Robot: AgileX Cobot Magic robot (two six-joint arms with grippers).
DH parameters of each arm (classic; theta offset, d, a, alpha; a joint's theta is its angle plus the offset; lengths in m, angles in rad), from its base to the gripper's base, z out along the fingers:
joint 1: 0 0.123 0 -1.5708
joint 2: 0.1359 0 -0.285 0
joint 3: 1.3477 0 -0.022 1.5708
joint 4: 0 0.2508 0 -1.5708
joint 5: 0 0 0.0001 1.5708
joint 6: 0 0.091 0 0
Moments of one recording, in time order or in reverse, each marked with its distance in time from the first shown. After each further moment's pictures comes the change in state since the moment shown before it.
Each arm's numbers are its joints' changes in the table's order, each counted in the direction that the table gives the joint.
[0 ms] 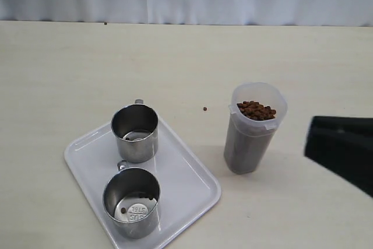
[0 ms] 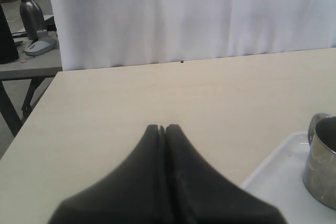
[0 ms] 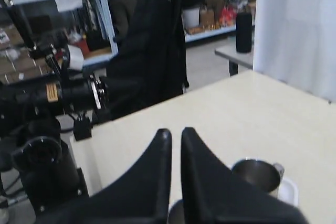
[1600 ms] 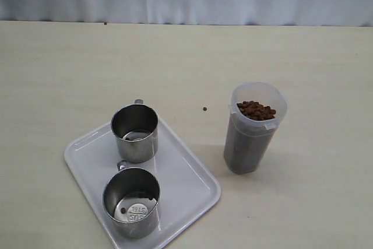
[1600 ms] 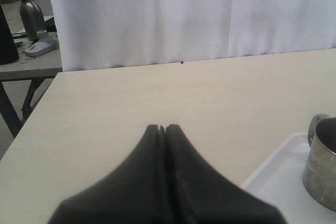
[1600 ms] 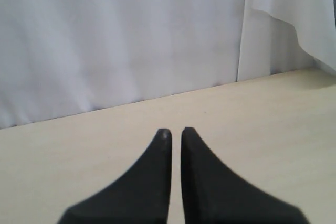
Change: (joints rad) left arm 0.000 0.000 0.000 0.000 -0.003 0.000; right arm -1.300 -0.440 0.474 0.004 -0.076 0.000
